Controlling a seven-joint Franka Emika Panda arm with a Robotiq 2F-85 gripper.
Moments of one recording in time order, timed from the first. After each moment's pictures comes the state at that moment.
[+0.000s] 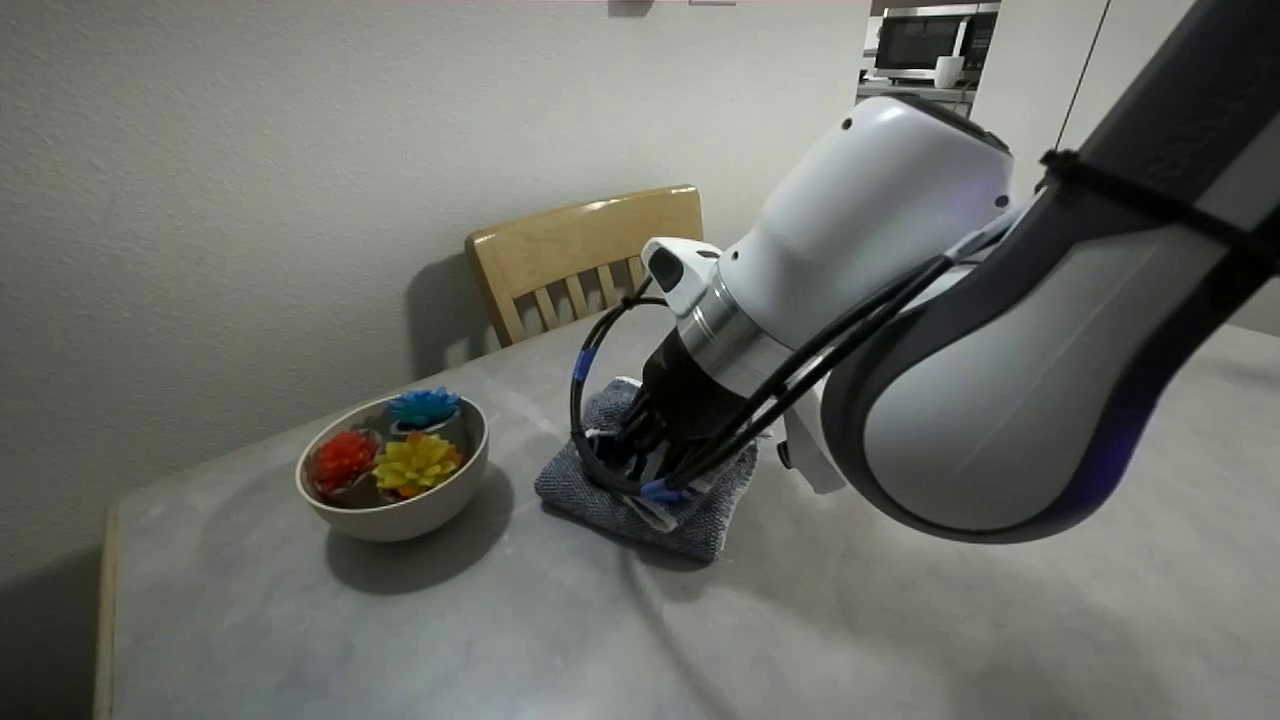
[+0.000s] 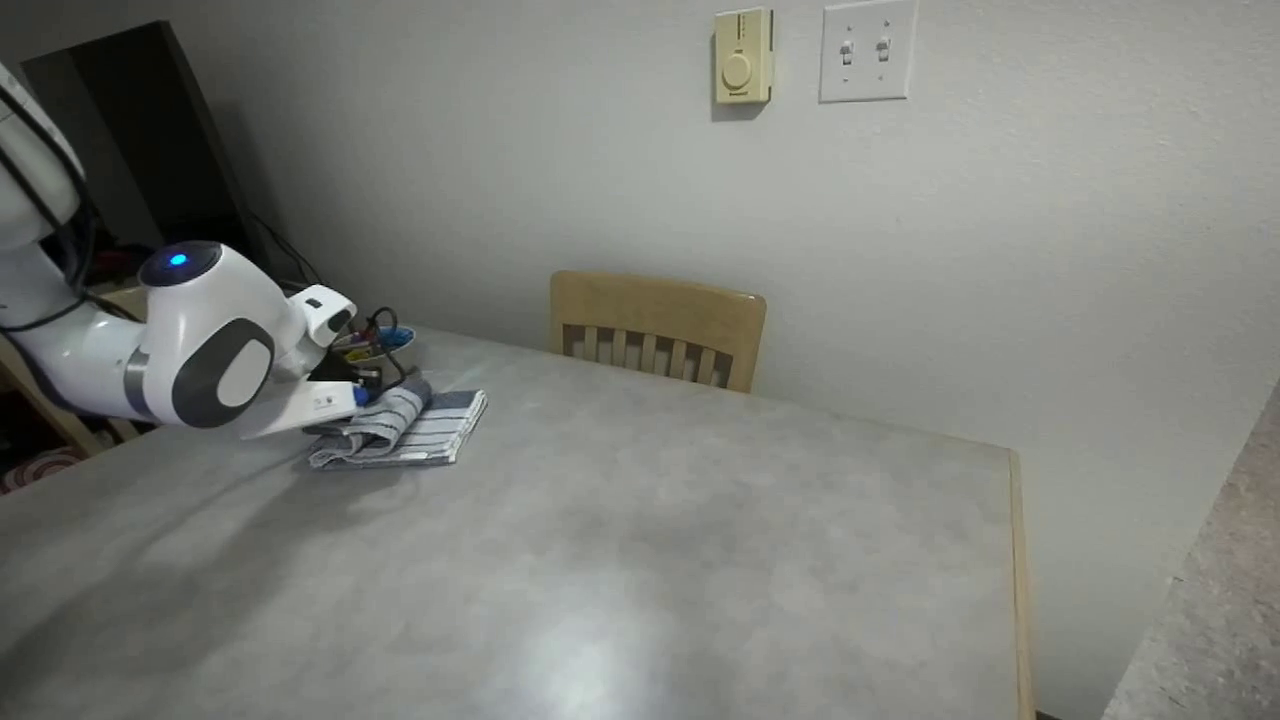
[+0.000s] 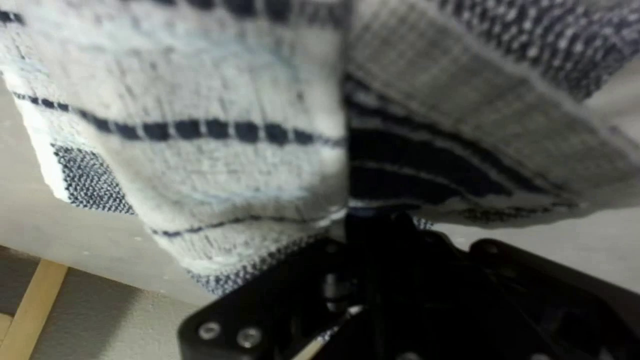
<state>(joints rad) 0.20 0.76 0.20 -2.01 -0.04 3.37 -0.43</state>
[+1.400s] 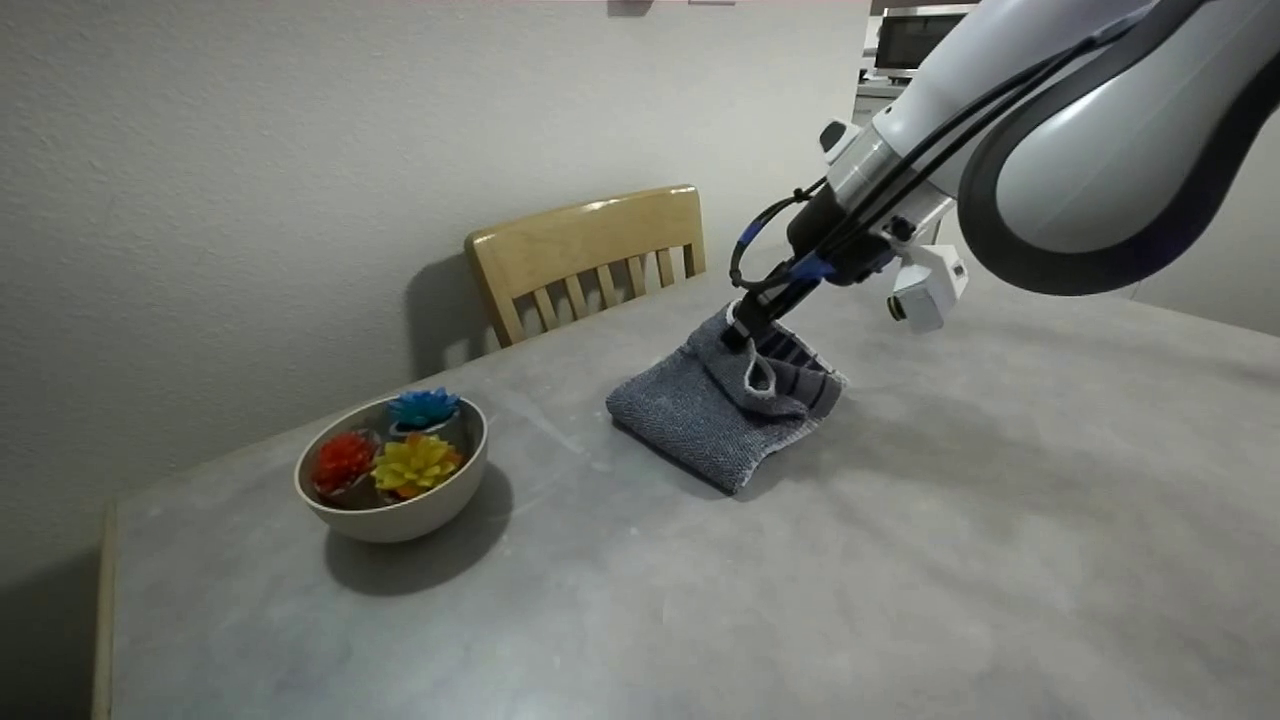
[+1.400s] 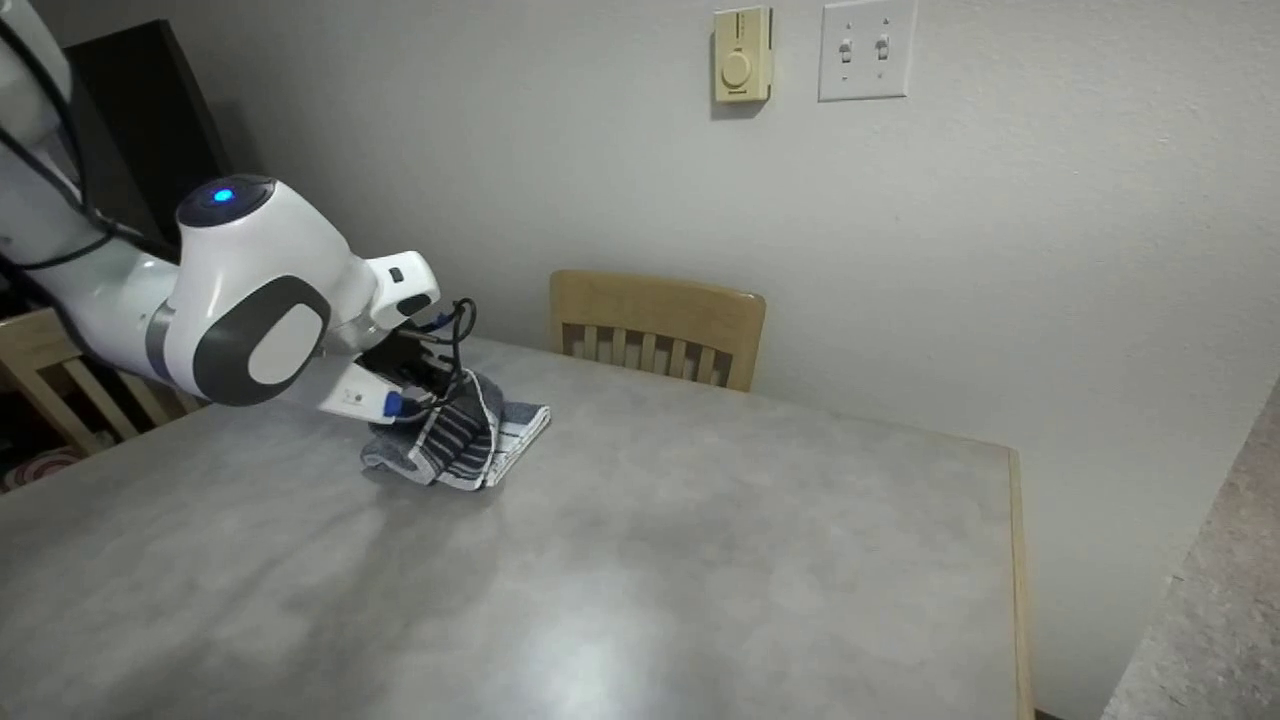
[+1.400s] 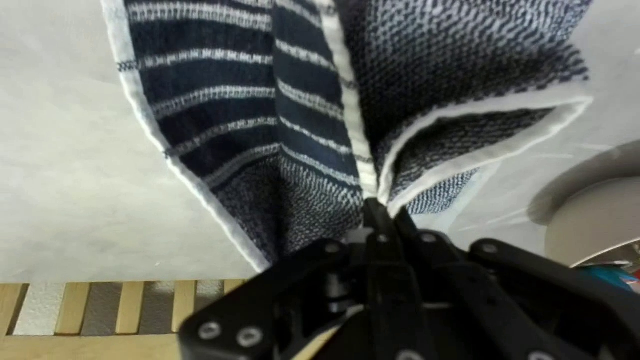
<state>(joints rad) -0.29 0.56 0.41 -2.21 -0.11 3.33 -0.12</state>
